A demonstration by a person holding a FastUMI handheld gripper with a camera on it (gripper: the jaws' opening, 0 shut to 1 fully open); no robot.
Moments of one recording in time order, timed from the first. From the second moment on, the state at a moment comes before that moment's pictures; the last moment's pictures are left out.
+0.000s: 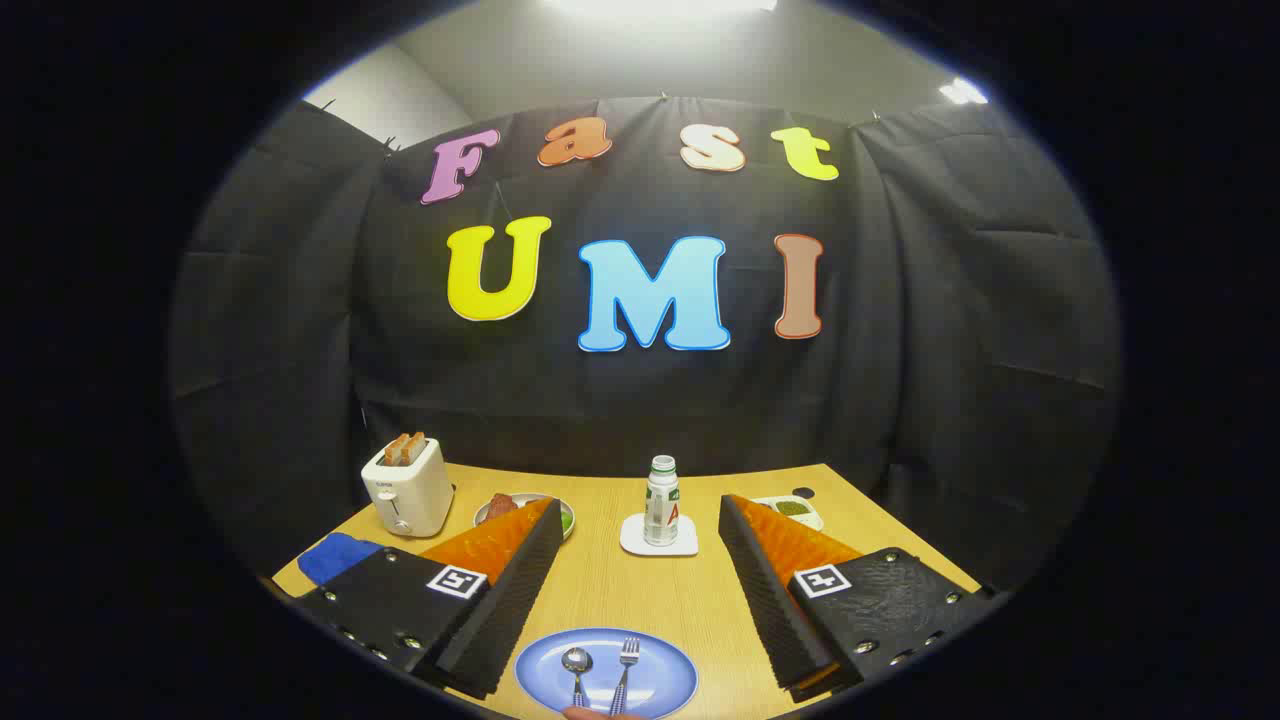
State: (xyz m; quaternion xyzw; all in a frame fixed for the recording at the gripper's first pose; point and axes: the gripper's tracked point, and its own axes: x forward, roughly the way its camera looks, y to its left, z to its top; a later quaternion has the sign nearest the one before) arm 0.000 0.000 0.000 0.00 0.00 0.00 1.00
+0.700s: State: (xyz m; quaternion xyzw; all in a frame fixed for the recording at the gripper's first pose) arm 0.005 0.003 -0.019 -0.01 0.03 0.00 1.00
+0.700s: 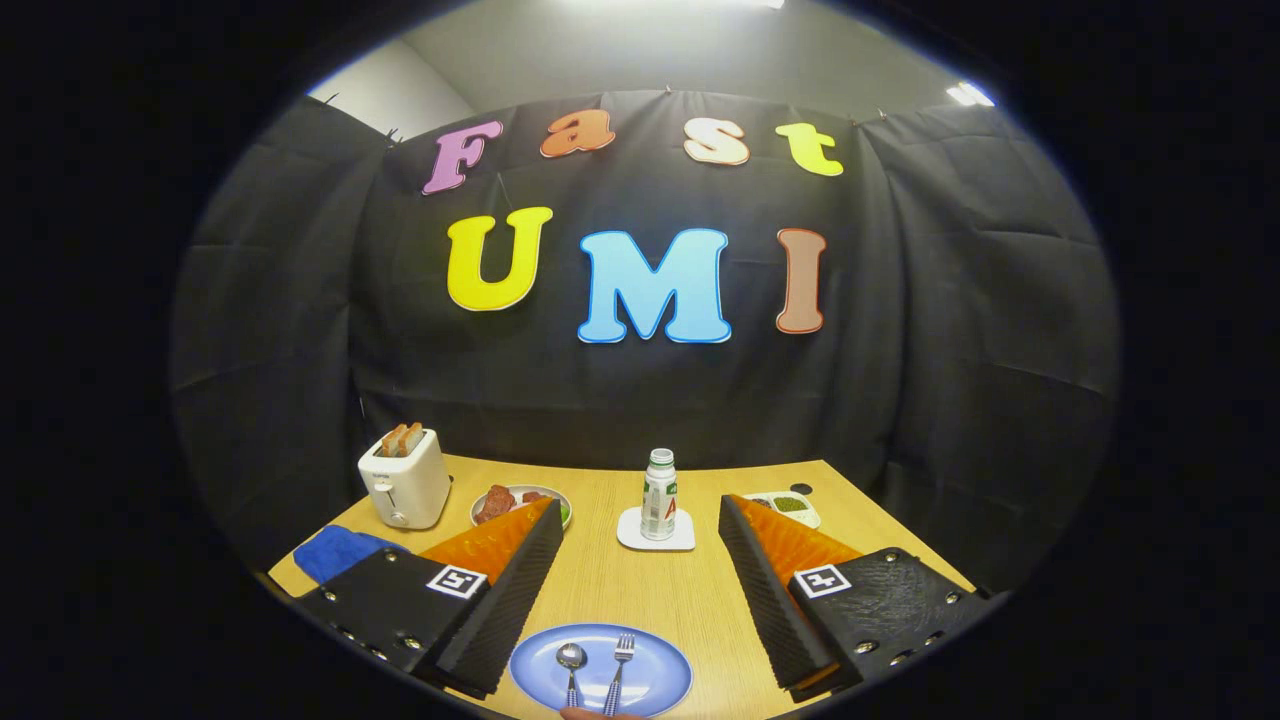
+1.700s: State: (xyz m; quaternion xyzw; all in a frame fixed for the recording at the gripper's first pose) arm -0.003 0.006 -0.149 -0.04 0.22 0.02 0.98
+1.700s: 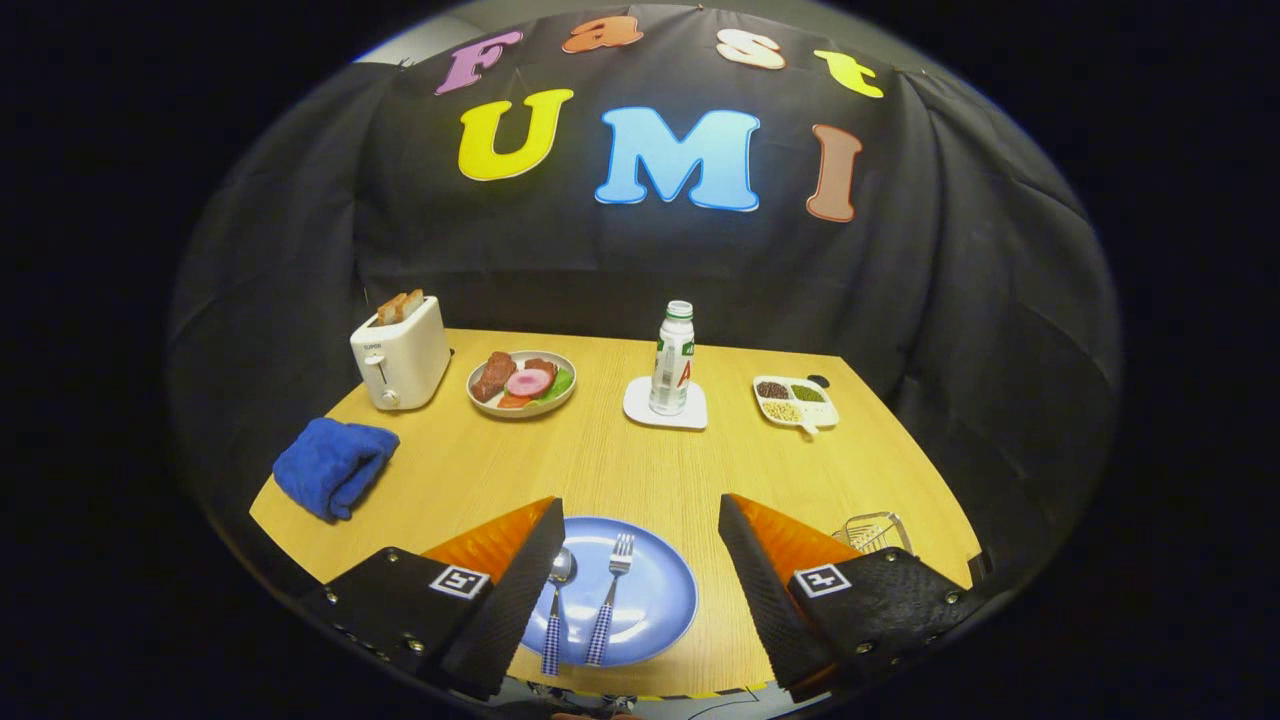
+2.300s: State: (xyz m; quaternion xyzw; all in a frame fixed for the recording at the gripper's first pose) arm -0.010 0.005 -0.212 -0.06 0.32 0.02 0.95
